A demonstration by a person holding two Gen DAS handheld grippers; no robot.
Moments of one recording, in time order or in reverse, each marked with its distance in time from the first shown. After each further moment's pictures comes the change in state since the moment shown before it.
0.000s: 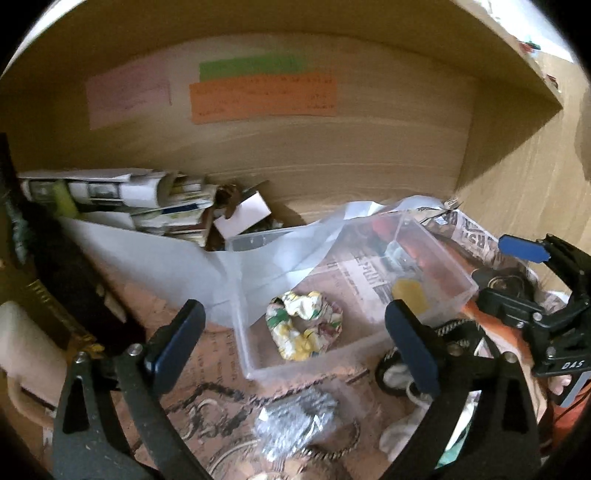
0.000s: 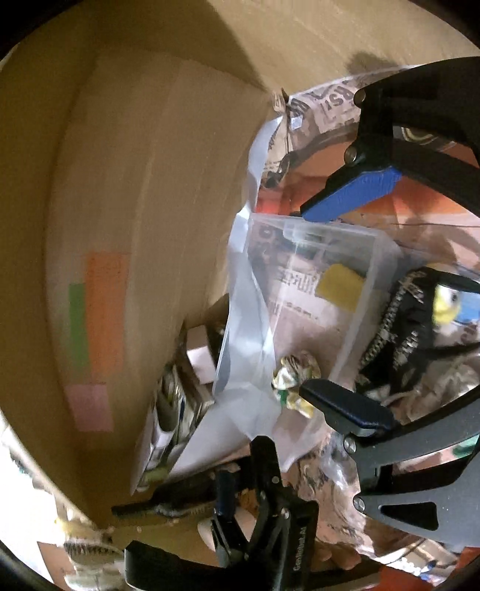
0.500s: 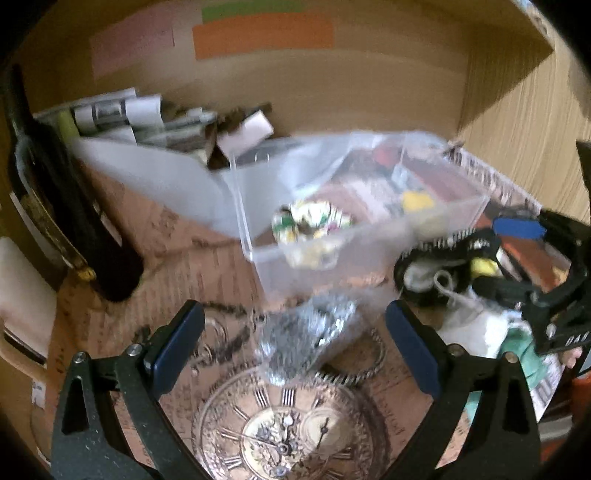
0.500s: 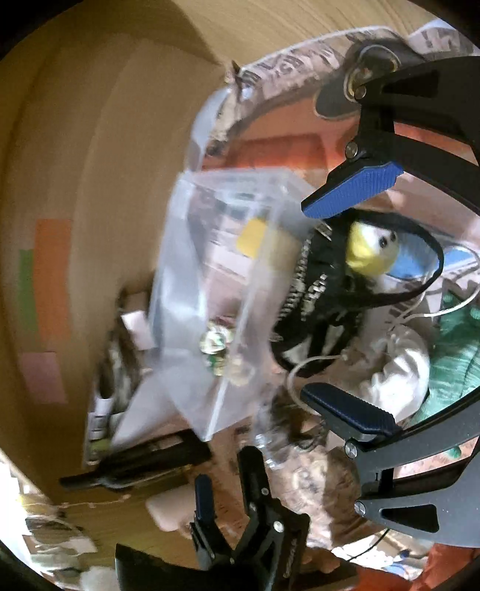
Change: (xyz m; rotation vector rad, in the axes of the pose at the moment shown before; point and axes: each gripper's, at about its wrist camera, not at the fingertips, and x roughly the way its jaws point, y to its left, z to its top) left arm 0.015 0.002 -0.072 0.029 0.153 0.011; right arm 0.024 0.026 -0.053 -0.006 0.162 0.073
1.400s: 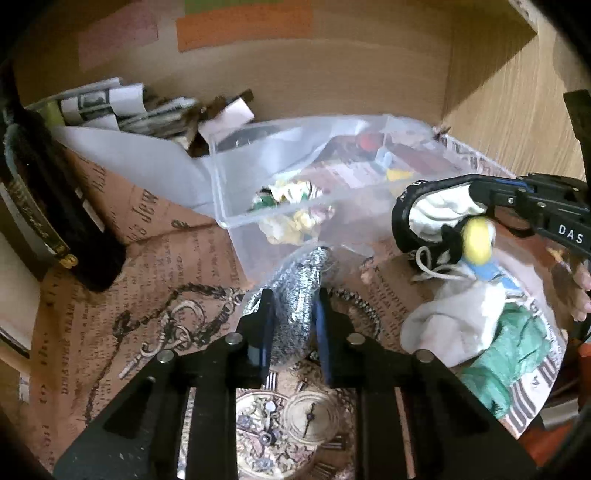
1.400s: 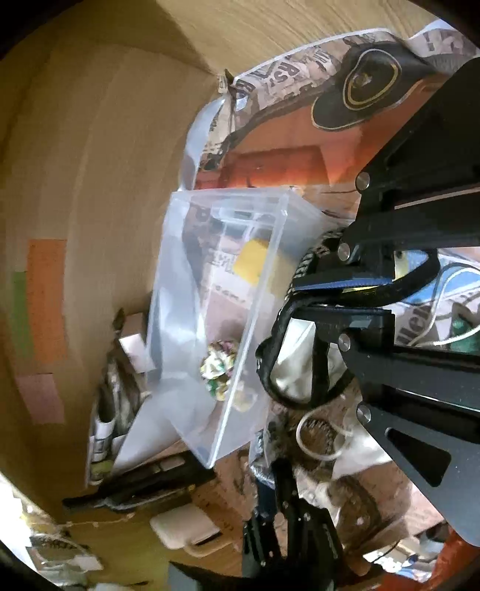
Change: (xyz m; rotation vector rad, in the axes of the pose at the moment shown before) left arm -0.007 -0.010 -0.015 0.025 -0.016 -0.047; right arm -0.012 -0.017 0.007 0.039 -0.053 -0.037
